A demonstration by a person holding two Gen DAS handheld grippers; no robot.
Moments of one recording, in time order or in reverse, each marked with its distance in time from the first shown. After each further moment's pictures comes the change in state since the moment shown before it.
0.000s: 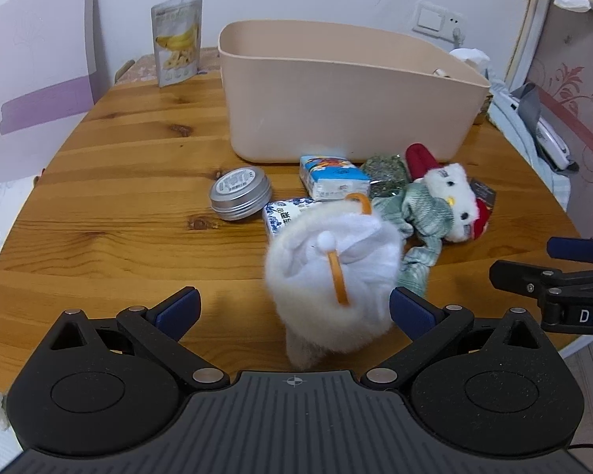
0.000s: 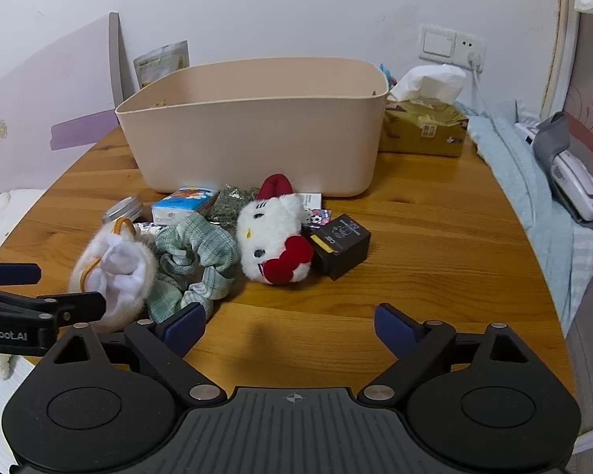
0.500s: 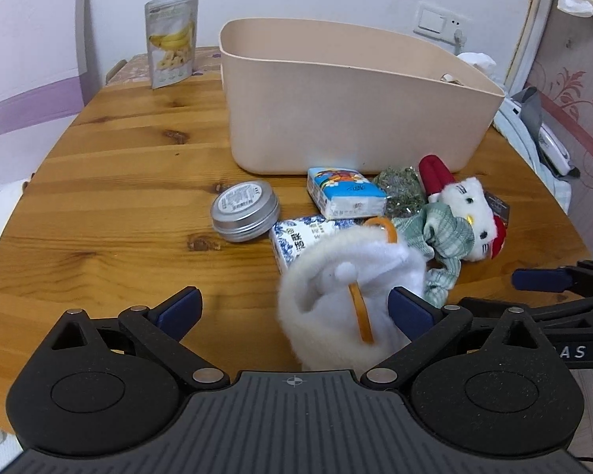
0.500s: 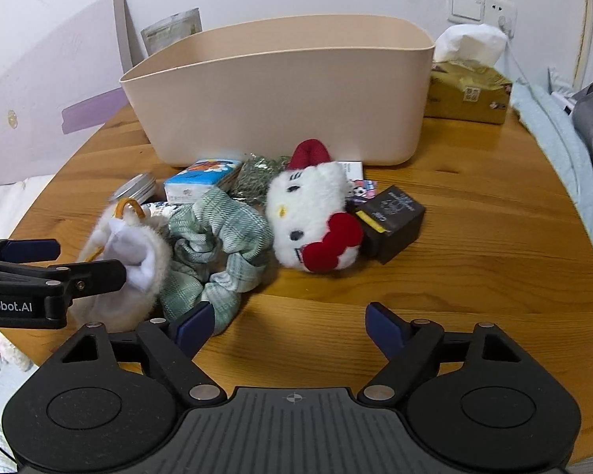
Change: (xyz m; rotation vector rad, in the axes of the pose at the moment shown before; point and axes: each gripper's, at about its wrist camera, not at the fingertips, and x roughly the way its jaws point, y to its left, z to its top) left arm 0.019 0.014 0.016 0.005 0.001 -0.036; right arm 0.041 0.014 0.005 0.022 0.094 0.079
